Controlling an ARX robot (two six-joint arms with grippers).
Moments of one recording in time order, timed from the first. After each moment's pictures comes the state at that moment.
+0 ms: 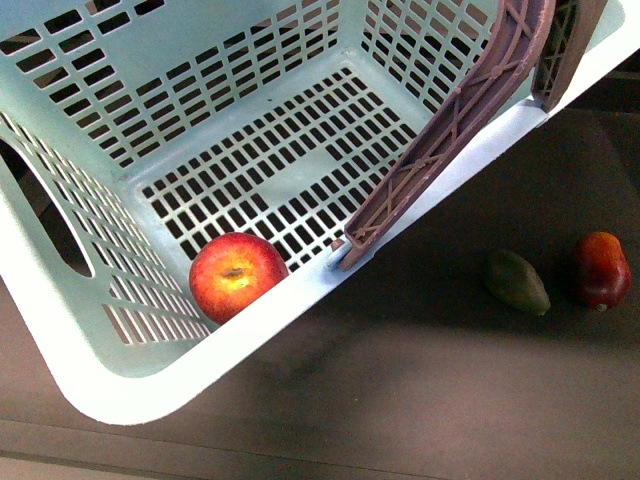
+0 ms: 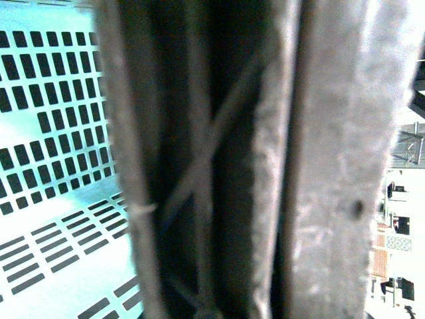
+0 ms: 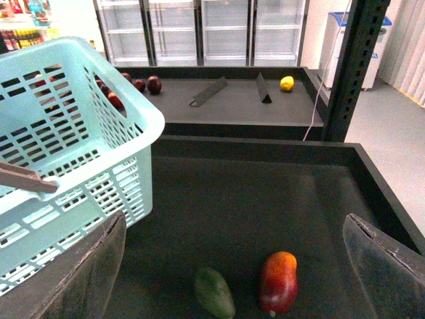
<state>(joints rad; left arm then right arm) -0.51 1.61 1.18 -0.01 0.13 -1.13 0.00 0.01 0.02 0.00 0.00 0.00</state>
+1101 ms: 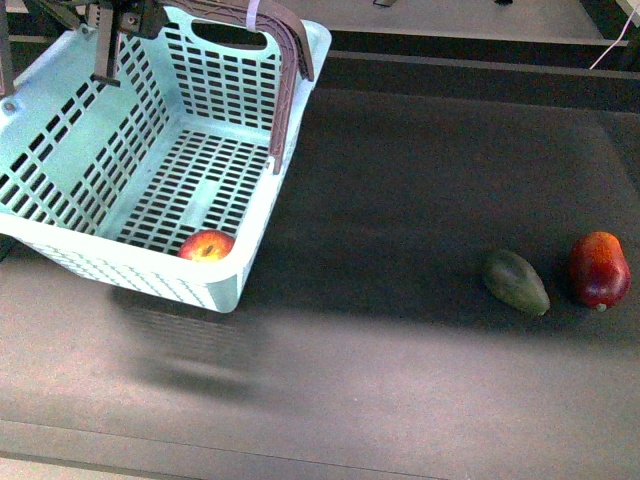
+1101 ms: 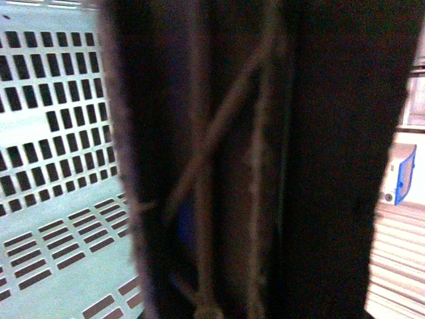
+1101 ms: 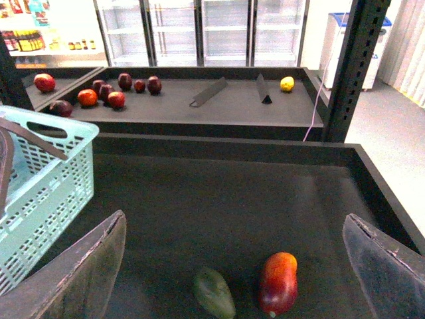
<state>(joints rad) -0.20 2.15 1.52 0.04 -0.11 -1.45 0.00 0.01 0.02 0.00 0.00 0.00</state>
